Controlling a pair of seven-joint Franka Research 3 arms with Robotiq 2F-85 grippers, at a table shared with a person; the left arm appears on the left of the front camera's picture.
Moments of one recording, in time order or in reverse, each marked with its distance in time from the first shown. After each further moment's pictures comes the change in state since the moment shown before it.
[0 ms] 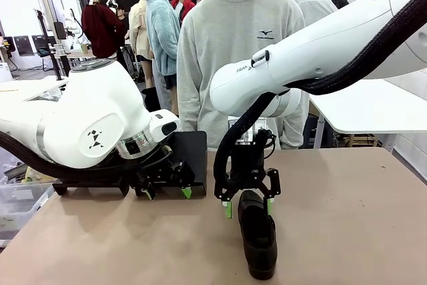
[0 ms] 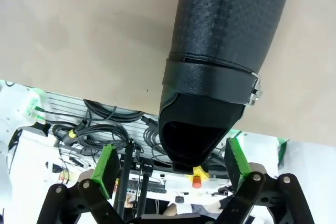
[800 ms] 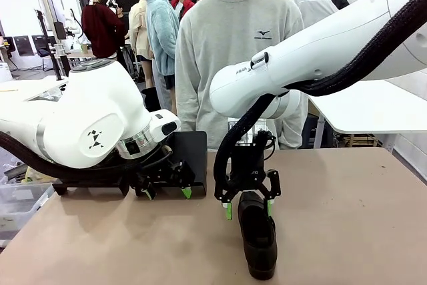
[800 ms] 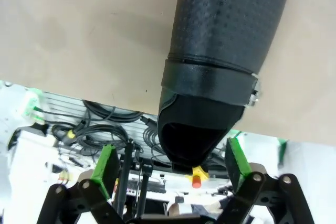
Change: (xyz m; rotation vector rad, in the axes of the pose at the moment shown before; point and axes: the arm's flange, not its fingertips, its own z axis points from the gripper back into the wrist) left arm 0.000 0.000 0.000 0.000 0.000 0.000; right arm -0.002 -0.001 0.005 -0.001 -0.011 -0.001
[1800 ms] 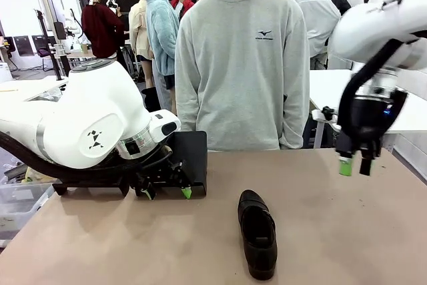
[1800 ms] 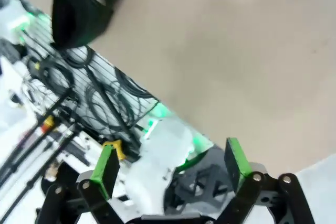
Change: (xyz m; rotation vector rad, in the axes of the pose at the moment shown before) left arm 0.000 0.000 0.000 0.000 0.000 0.000; right arm -0.070 -0.269 0.079 0.153 -0.116 0.444
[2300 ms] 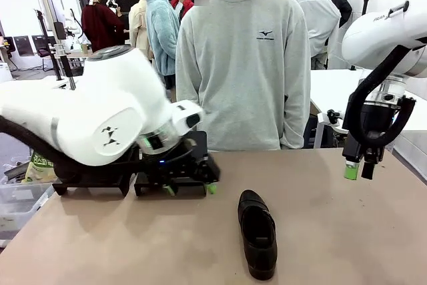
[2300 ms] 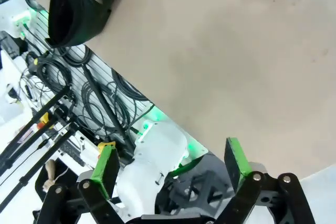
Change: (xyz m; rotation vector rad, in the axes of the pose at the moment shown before) left arm -0.013 -0.082 0.025 -0.041 -0.049 -0.023; right arm 0.001 -0.003 -0.003 0.007 -0.018 0.019
